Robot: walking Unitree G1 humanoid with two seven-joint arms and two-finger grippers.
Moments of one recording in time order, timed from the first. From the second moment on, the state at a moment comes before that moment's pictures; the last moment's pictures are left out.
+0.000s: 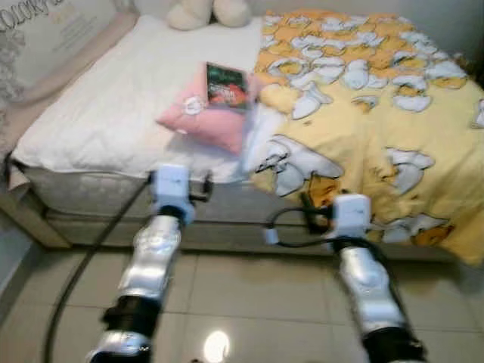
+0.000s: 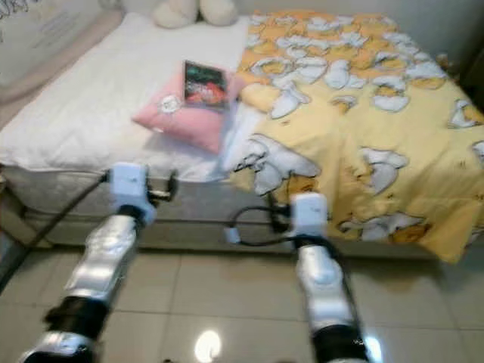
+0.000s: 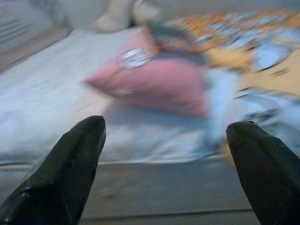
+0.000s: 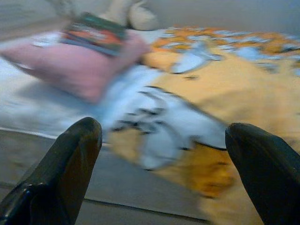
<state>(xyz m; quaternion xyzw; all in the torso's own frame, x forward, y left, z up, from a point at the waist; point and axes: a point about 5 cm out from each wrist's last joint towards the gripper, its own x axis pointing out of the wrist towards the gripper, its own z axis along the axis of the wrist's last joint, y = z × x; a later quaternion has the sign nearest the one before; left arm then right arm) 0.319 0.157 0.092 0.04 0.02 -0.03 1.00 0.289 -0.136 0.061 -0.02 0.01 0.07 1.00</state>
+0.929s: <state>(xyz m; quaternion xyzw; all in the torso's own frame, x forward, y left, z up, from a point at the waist) 0.320 0.153 0.082 0.03 0.04 0.00 1.00 0.292 -0.143 0.062 -0.04 0.01 0.08 1.00</state>
